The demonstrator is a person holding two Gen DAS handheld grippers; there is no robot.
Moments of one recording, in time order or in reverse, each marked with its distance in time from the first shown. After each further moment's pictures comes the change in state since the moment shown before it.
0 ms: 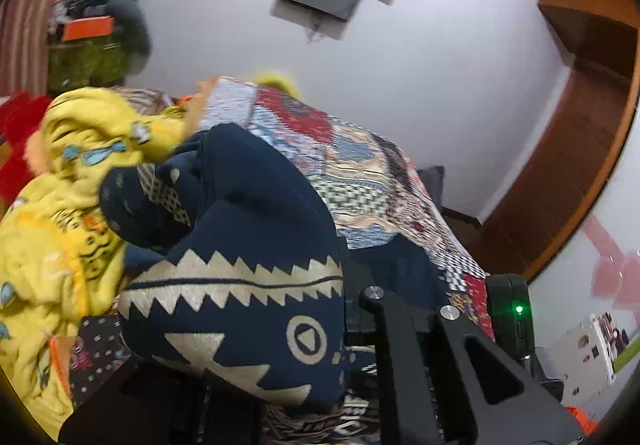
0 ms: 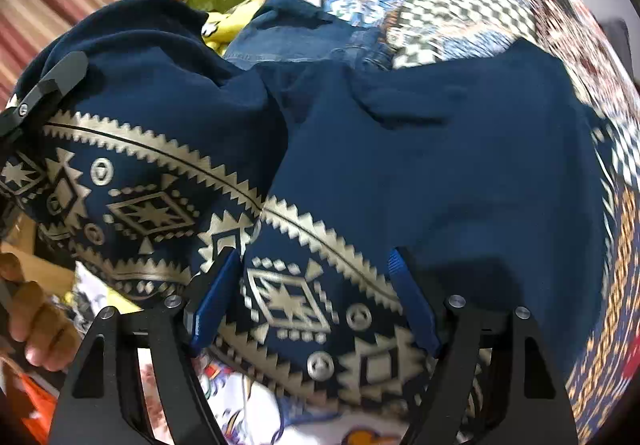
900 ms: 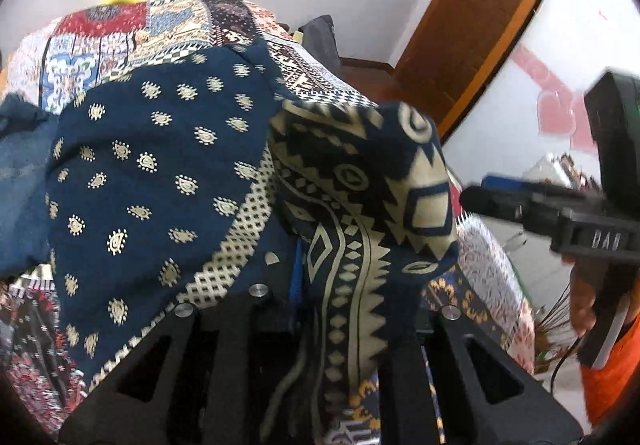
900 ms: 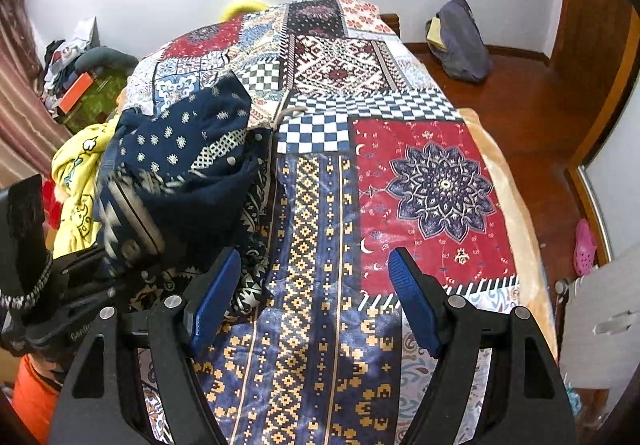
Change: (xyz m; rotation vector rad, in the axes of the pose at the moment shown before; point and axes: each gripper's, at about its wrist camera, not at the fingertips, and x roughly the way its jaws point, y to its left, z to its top) left arm 0.099 -0.169 -0.096 0.355 0.481 -0.267; right arm -0.179 -0.138 -0.076 0.275 -0.253 -0.333
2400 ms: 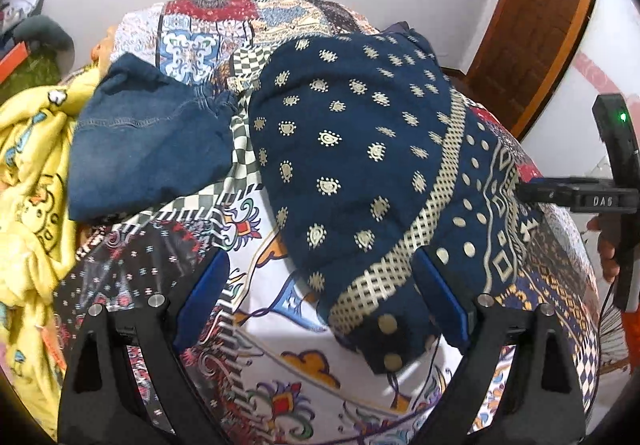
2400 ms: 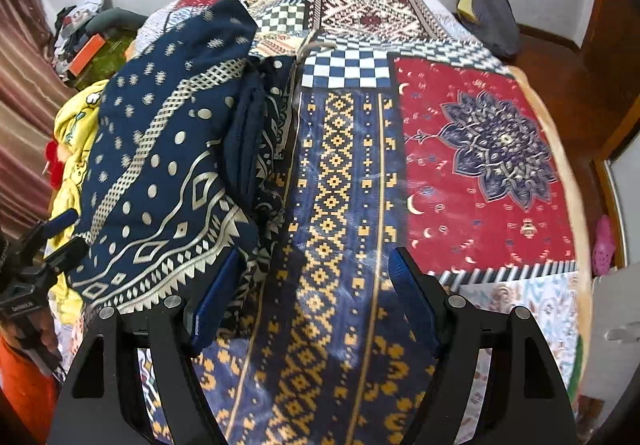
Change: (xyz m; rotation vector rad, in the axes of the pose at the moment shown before) left arm -0.072 0.086 -0.072 -0.063 -0.039 0.265; right arm 0.062 0.009 -0.023 -0.035 0.092 0.092
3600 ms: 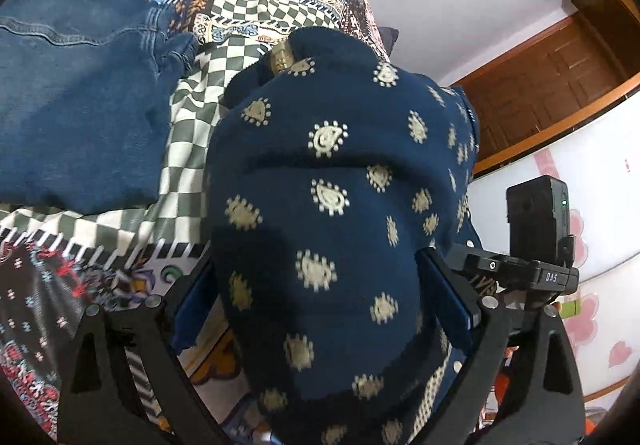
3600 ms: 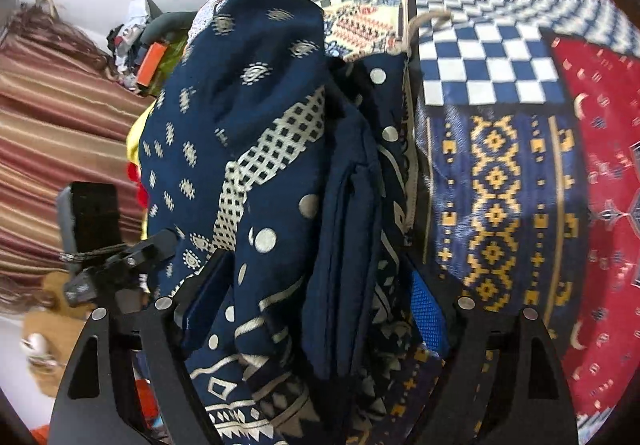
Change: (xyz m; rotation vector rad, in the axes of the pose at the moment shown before) left arm 0.107 0.057 0.073 -0.392 0.151 -0.405; right arm 0.085 0.009 0.065 0.118 0.187 0.456
